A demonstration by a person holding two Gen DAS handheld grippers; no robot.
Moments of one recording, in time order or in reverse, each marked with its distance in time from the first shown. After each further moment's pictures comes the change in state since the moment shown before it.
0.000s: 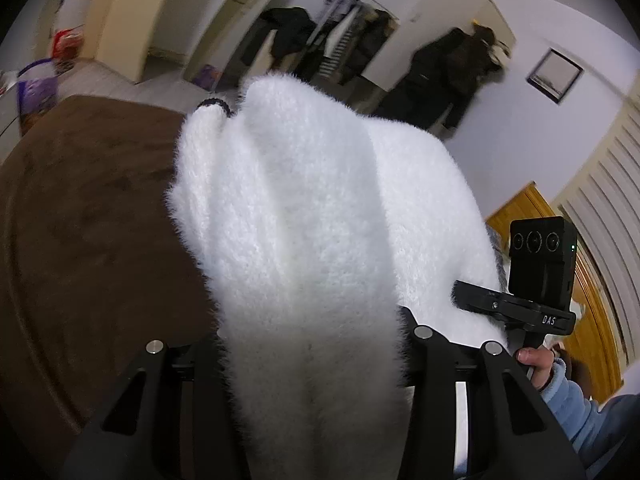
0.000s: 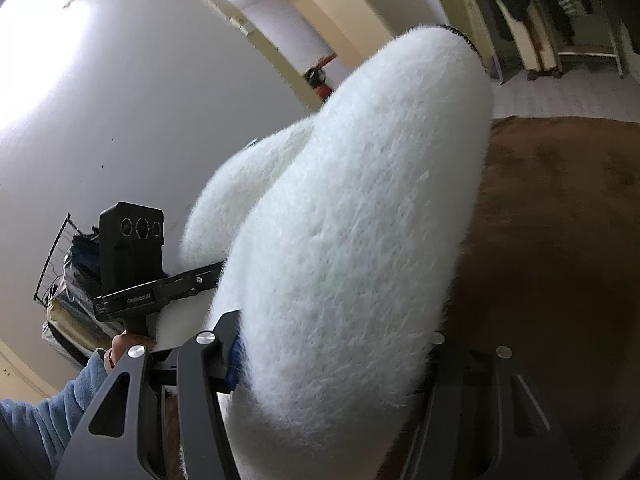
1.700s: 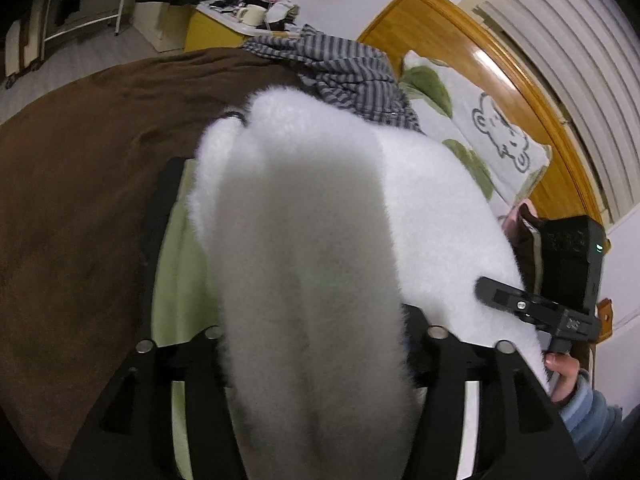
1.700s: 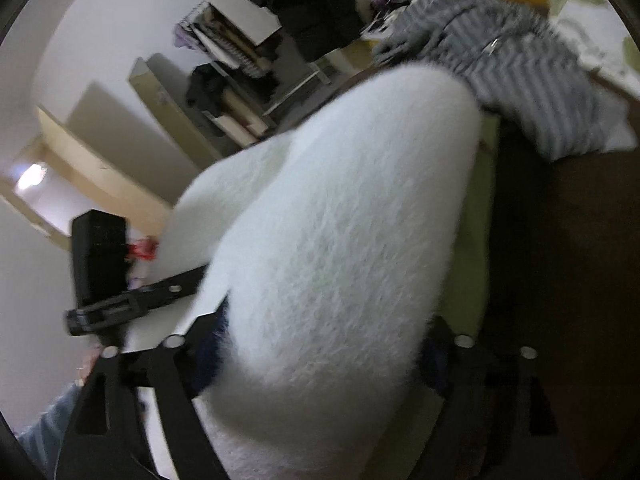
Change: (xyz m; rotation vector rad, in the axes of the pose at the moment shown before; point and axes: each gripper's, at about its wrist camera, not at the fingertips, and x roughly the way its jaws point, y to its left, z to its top) left arm 0.408 -0.360 -0.035 0.451 0.539 -0.332; right arm -0.374 -0.274 -0.164 0.566 -0.383 -0.693
